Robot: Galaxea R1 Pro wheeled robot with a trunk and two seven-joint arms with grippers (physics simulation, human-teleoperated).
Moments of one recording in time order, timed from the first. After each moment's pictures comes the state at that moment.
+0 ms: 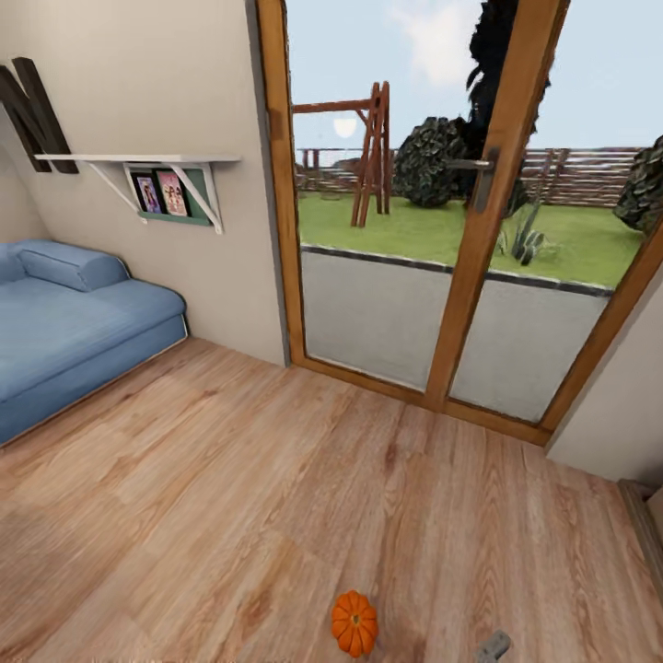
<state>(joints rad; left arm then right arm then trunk) -0.39 -0.02 -0.57 -0.16 1.14 0.21 0.19 -0.46 -0.11 -0.46 -0.12 0.89 0.07 0.34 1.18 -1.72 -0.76</state>
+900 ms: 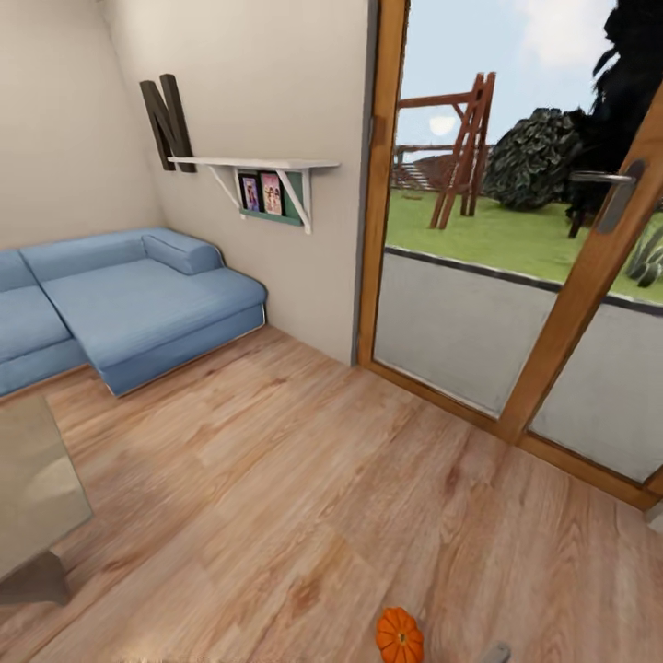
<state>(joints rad) -0.37 -0.02 -0.57 -0.05 1.14 0.13 0.03 -0.44 -0.11 -0.45 -0.07 0.89 0.01 0.27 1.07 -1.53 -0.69</state>
